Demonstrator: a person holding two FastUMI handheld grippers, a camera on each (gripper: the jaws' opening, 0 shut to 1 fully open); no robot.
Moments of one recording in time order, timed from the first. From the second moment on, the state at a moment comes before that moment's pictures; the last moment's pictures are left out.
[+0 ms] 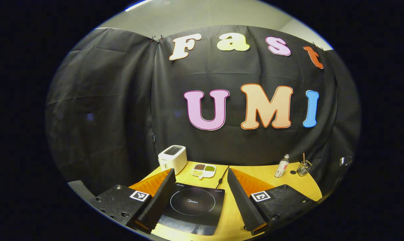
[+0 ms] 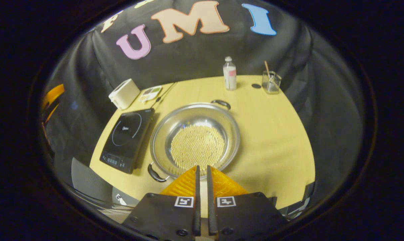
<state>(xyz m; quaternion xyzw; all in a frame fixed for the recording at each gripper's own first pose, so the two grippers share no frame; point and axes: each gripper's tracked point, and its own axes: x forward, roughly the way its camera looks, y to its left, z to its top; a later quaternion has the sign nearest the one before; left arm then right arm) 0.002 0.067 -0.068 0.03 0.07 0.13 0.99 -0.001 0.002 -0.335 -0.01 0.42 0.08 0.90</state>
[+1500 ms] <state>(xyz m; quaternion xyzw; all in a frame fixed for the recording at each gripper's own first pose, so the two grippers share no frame) 0.058 0.182 -0.143 0.02 0.14 0.04 0.99 -0.021 0.107 -0.467 -0.06 0.57 -0.04 0.82</state>
